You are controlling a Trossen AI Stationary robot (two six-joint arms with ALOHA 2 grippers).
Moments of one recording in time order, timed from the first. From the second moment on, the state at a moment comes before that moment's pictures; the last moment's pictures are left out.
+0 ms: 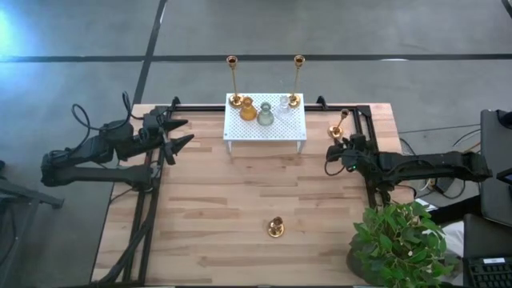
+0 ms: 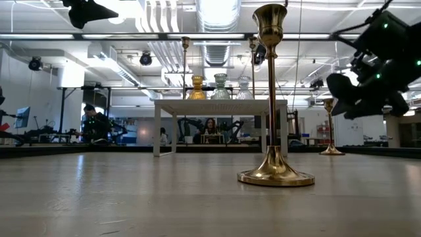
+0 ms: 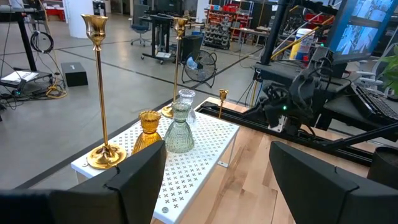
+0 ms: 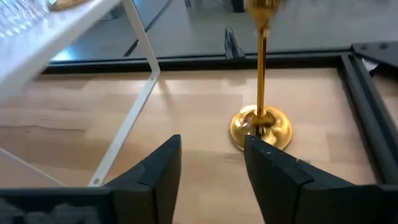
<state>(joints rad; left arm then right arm) 0.13 0.53 0.76 -0.38 -0.31 -0.15 -0.13 0.66 0.20 -0.34 0.92 0.97</state>
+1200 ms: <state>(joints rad) 0.13 0.53 0.76 -0.38 -0.31 -0.15 -0.52 0.88 0.11 0.25 0.76 0.44</state>
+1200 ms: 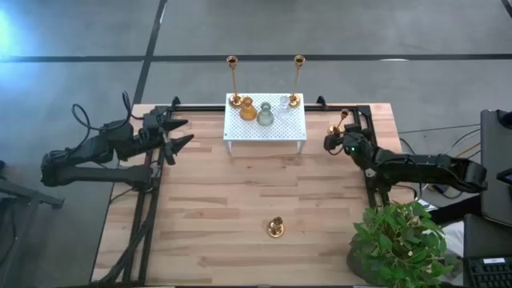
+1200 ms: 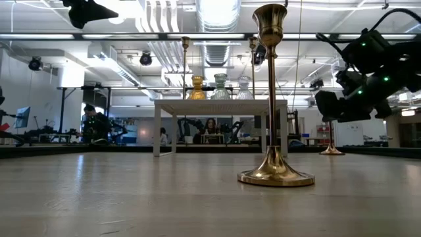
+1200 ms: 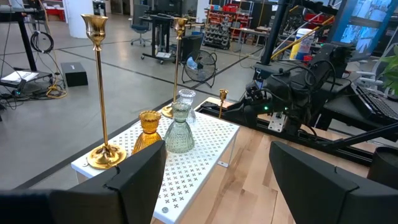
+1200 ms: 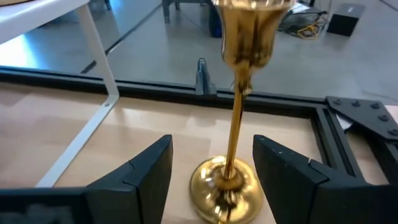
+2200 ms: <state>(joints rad) 0.13 0.53 0.76 -0.38 -0.31 -0.15 -0.64 1.23 0.32 0.24 0.76 0.54</state>
